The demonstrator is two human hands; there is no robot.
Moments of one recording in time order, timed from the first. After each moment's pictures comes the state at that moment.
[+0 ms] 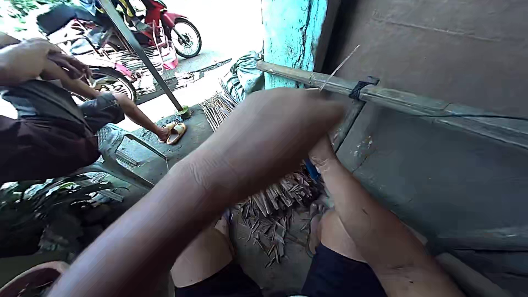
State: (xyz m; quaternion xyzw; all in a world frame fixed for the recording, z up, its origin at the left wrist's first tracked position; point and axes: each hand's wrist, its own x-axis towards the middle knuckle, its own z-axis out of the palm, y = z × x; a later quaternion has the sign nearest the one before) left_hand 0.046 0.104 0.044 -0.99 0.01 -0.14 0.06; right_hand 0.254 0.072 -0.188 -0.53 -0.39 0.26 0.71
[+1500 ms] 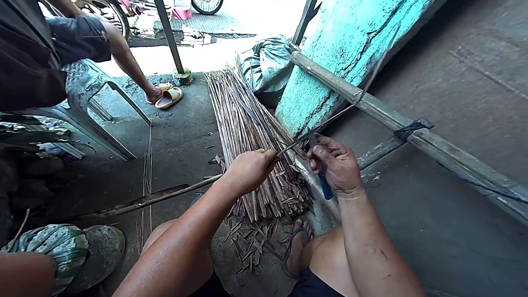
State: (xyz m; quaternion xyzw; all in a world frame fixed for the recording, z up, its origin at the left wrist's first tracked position) left_hand 0.027 0.237 -0.181 -0.94 -0.22 -0.12 -0.24; right_hand 0.242 0.115 -0.184 -0.52 -0.45 0.35 0.64
